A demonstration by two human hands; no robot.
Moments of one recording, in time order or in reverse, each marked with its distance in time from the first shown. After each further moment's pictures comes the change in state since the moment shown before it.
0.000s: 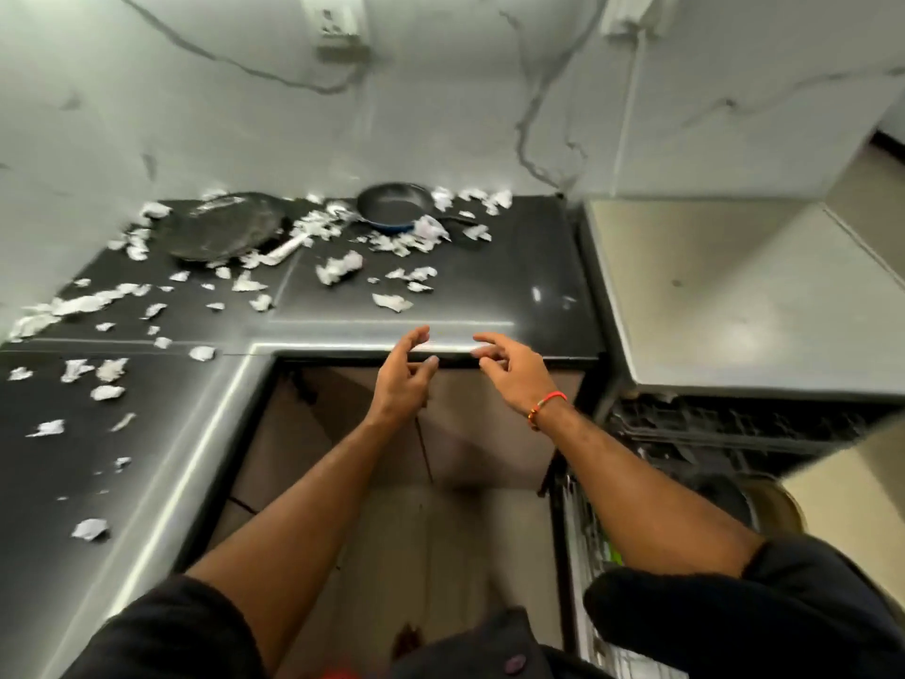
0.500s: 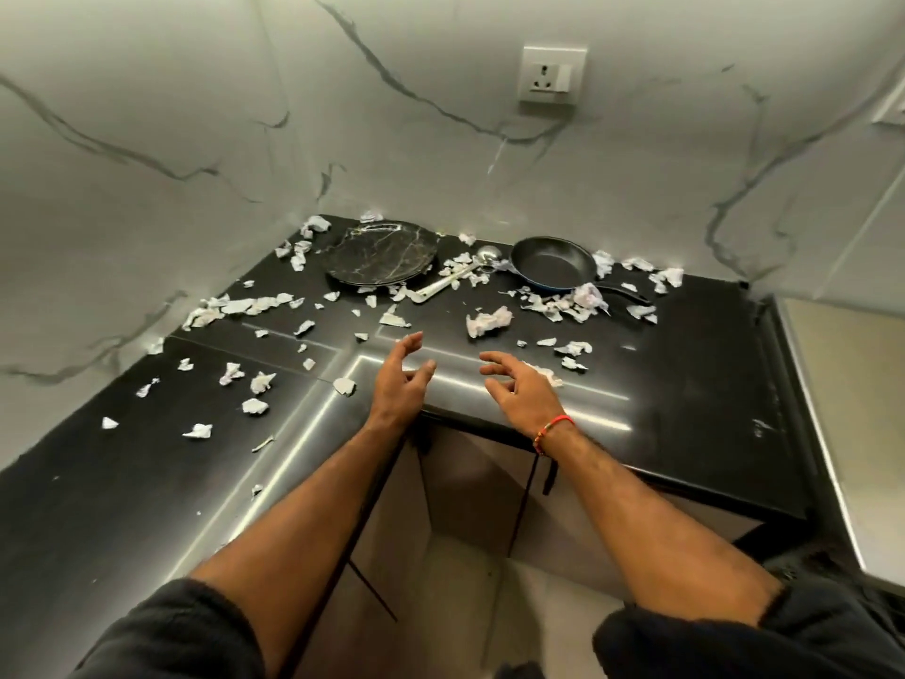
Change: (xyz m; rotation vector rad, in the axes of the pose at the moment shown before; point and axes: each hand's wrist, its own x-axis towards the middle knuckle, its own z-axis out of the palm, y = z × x) left_hand 0.089 -0.055 -0.213 -0.024 0.324 -0.086; right_hand 0.144 -0.104 0.180 -0.027 -0.226 -0.142
